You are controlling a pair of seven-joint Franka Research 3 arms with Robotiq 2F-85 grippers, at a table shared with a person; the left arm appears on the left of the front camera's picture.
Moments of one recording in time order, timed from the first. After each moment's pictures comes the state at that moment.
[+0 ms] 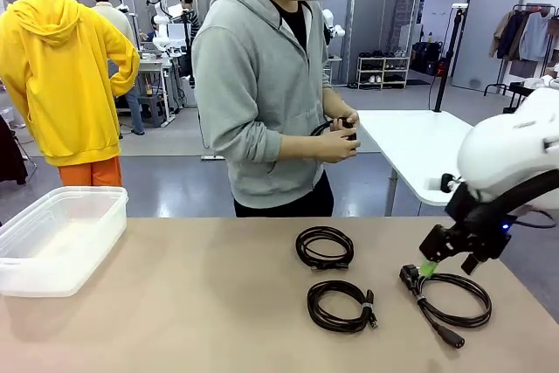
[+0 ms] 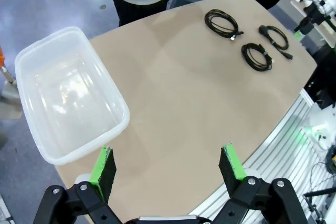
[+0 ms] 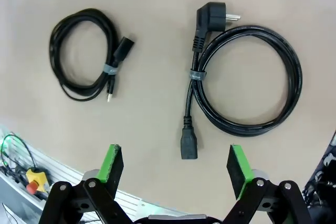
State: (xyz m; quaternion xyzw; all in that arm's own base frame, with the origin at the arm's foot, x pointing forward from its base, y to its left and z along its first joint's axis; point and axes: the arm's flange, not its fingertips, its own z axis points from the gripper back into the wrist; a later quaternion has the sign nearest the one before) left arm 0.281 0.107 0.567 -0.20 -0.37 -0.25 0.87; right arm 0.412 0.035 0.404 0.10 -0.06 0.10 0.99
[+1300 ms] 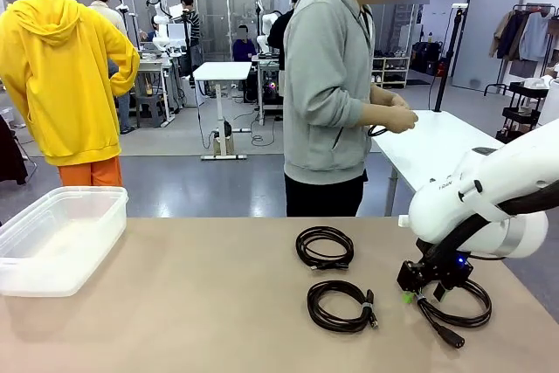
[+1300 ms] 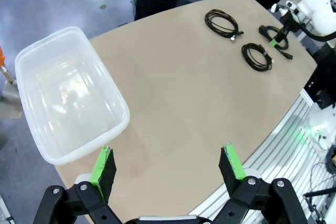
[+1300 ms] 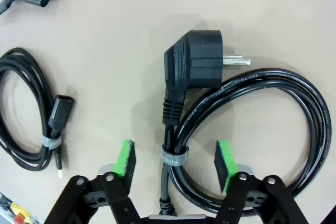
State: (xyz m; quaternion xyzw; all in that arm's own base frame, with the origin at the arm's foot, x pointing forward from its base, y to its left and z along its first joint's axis) left arm 0.281 0.107 0.567 -0.20 -0.37 -0.25 0.87; right arm 0.465 0.047 0.299 0.06 -0.05 0.09 0.99
